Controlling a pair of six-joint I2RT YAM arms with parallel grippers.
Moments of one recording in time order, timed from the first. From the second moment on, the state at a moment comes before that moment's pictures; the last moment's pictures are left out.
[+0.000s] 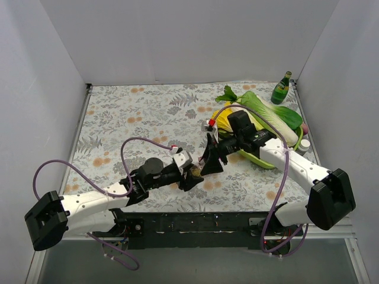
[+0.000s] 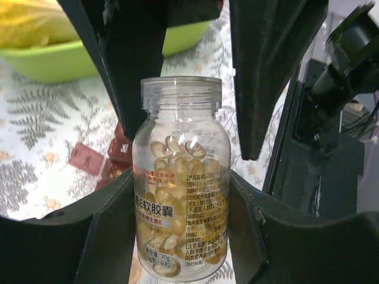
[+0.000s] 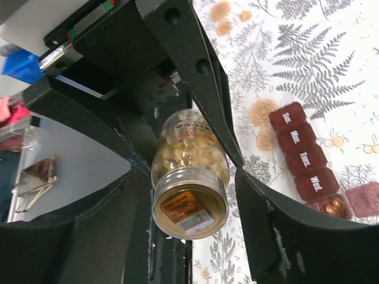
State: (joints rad) left arm -0.99 1.03 0.43 0.41 0.21 -0.11; right arm 0.61 1.35 1.00 -0.46 -1.07 -0.19
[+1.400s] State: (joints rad) left arm -0.99 0.95 0.38 0.47 0.46 -0.22; right arm 0.66 1.29 1.14 -1.08 -1.23 -1.44
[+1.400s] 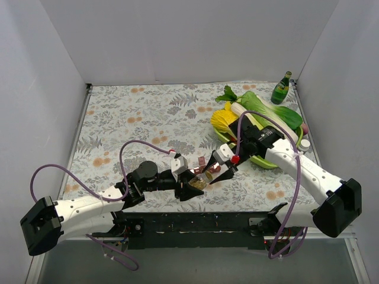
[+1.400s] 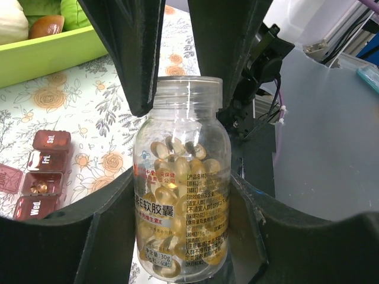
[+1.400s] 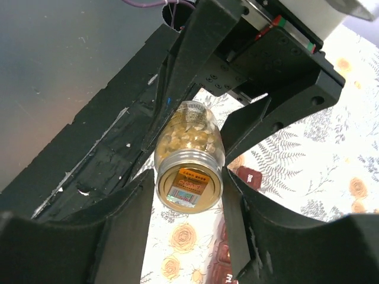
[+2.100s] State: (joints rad) left arm -1.00 1.14 0.39 0.44 0.12 -0.21; right arm 0.59 1.44 0.96 -0.41 -1.04 -0.15
